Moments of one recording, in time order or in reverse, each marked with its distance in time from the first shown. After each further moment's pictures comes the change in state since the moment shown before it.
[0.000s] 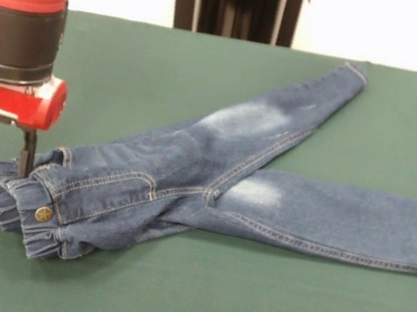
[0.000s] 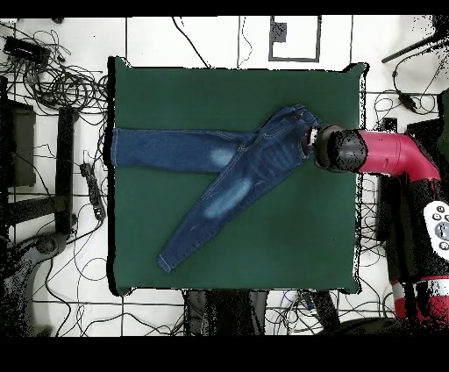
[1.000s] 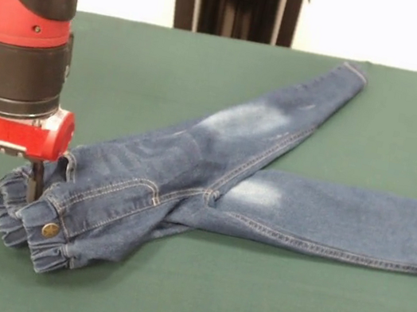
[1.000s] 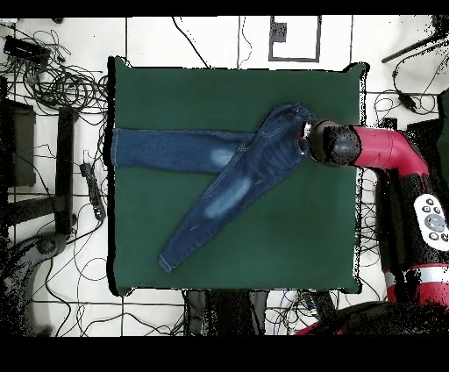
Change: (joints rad) arm -0.017 0.078 0.059 -0.055 -0.007 -0.006 0.000
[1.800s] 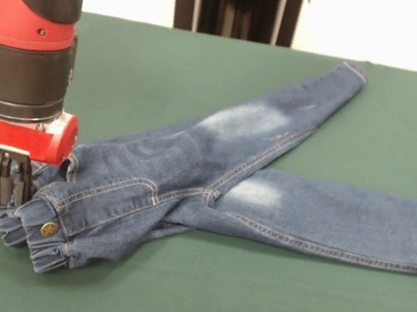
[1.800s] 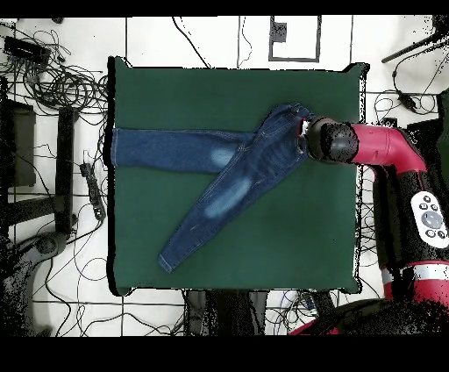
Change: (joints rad) arm 0.013 0.003 0.000 -0.013 0.000 0.000 0.000
